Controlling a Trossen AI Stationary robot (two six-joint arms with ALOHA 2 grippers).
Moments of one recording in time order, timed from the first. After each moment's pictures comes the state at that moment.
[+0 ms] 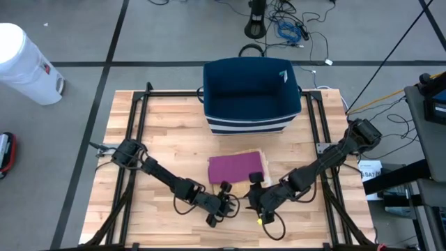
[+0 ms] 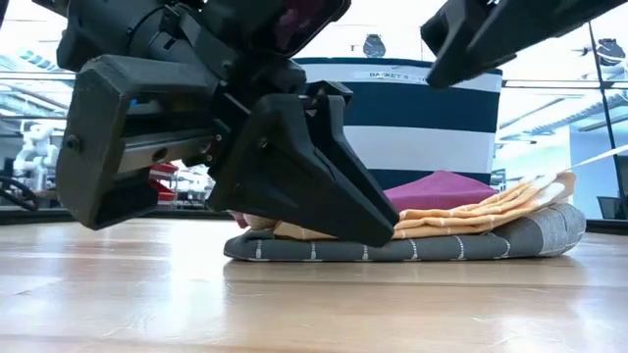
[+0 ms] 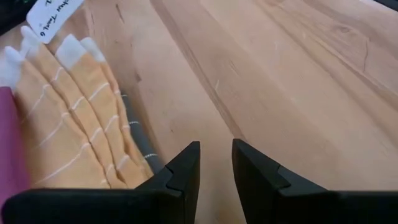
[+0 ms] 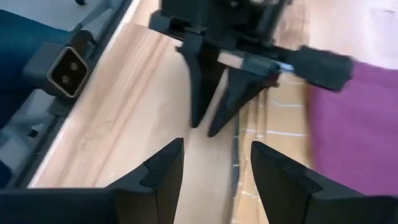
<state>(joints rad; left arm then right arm) -0.46 2.05 1.10 0.32 -0.21 0.24 0.56 1.61 1.01 -0.18 0.25 0.25</state>
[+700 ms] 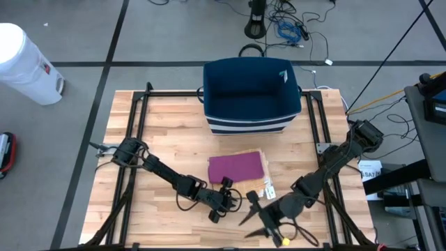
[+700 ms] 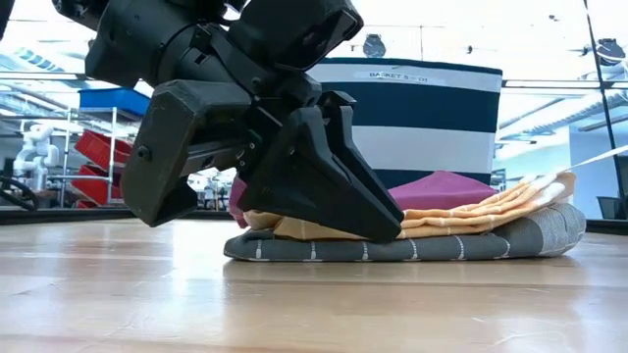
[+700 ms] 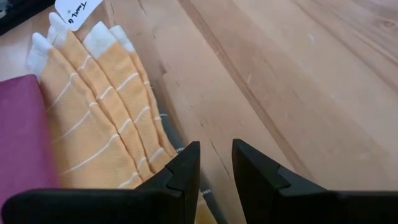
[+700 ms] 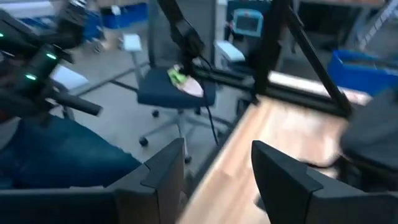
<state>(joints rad) -0.43 2.05 1.10 0.32 -0.21 0.24 0.68 1.61 1.01 0.37 0.18 0.05</state>
